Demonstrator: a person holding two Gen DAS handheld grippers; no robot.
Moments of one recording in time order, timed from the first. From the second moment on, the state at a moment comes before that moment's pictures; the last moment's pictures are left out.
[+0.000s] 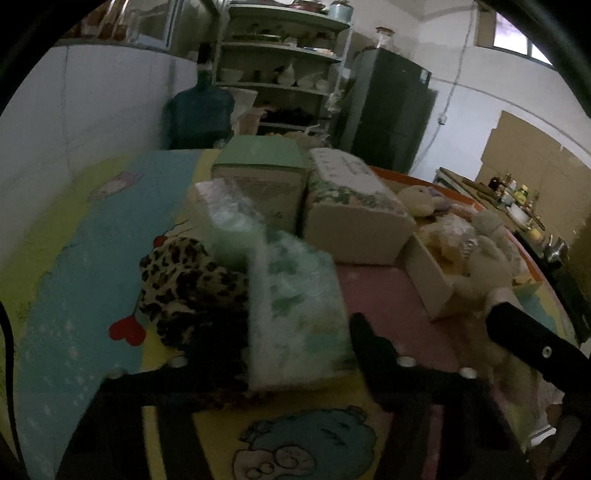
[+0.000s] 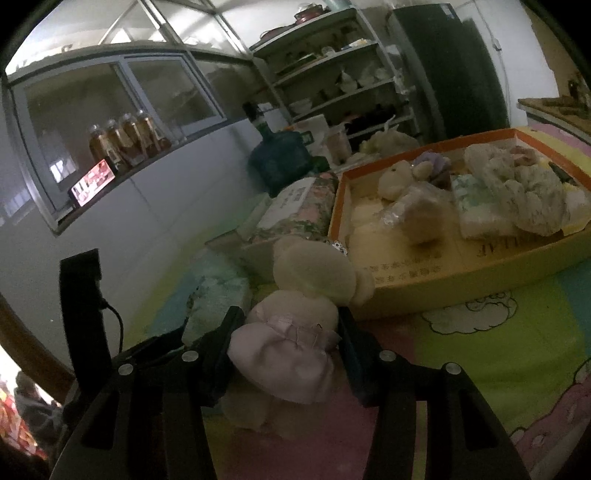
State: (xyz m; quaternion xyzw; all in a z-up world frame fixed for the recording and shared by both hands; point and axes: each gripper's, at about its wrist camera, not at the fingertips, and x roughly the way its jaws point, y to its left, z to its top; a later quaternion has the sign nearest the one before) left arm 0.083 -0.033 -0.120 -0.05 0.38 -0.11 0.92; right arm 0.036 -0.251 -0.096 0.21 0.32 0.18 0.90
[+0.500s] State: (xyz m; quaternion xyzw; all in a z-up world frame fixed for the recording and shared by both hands) left arm 0.069 -0.028 -0.110 -0.05 0.35 -0.12 0.93; right arm 0.034 -0.259 -0.098 0.21 0.32 0.18 0.90
